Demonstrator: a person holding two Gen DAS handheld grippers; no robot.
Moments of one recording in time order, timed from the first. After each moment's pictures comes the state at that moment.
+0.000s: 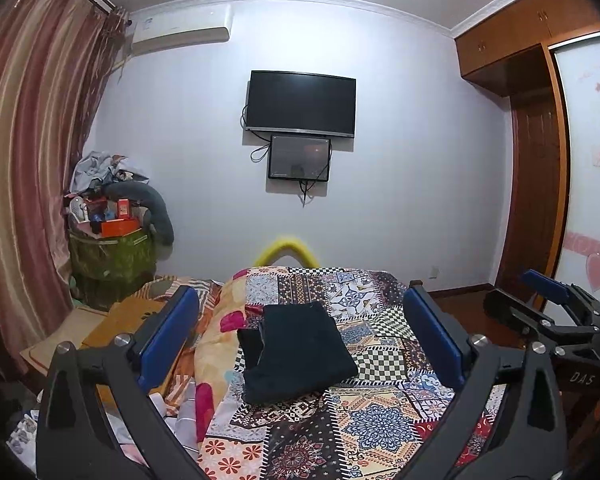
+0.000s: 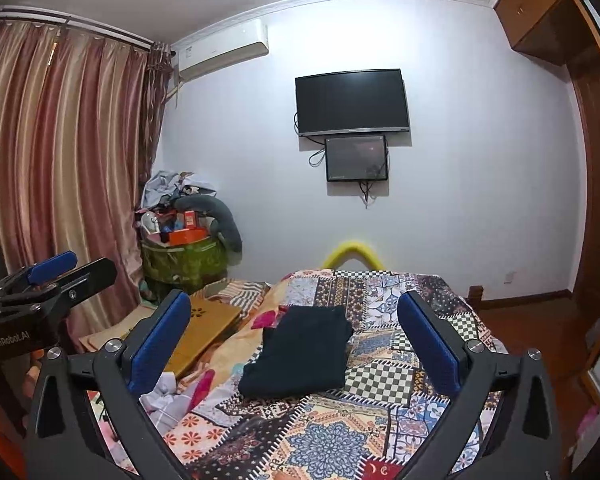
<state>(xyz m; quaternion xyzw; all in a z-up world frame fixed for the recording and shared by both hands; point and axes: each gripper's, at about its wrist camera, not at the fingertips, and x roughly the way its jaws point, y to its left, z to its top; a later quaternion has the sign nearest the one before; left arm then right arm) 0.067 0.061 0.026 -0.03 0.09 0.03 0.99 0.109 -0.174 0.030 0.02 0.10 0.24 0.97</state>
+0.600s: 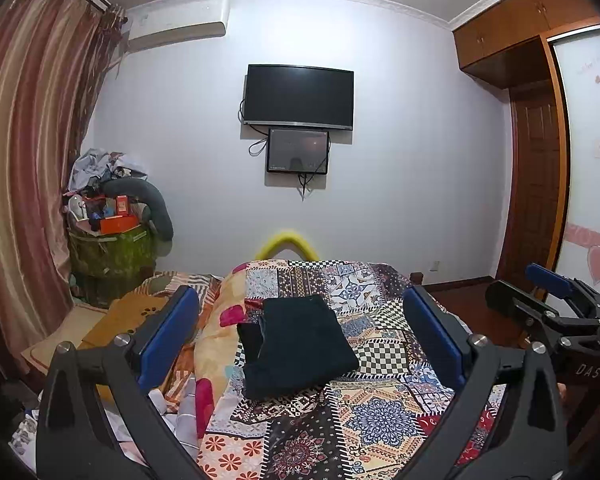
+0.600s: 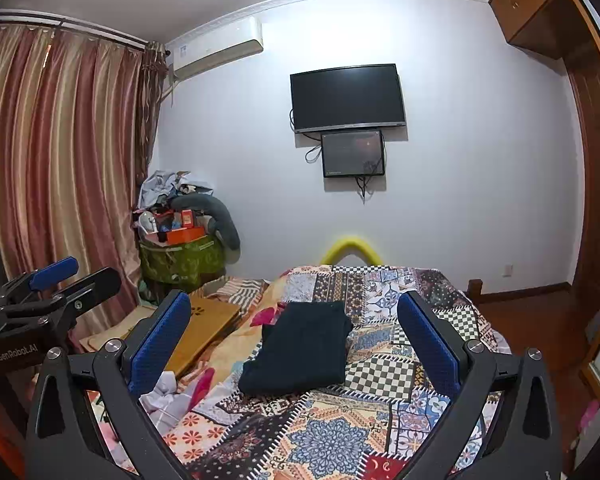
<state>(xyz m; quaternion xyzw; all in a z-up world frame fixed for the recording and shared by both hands) 0.076 0.056 0.018 -0.03 0.10 0.03 0.99 0.109 -0.177 0.027 0.02 0.11 0.24 0.97</state>
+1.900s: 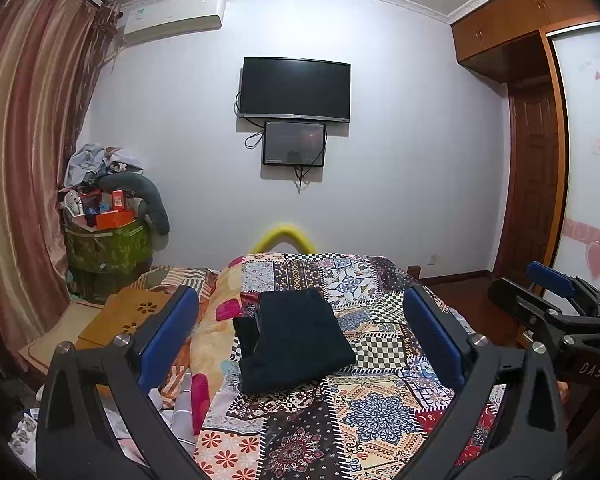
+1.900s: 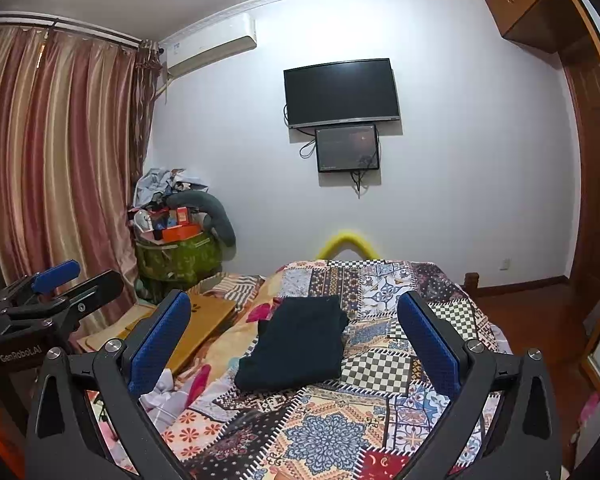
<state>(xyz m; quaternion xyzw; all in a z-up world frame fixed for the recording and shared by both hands) 0.080 0.060 0.011 -0.03 0.11 0.02 0.99 0.111 -0.180 0.027 0.03 0.12 0.23 0.97</state>
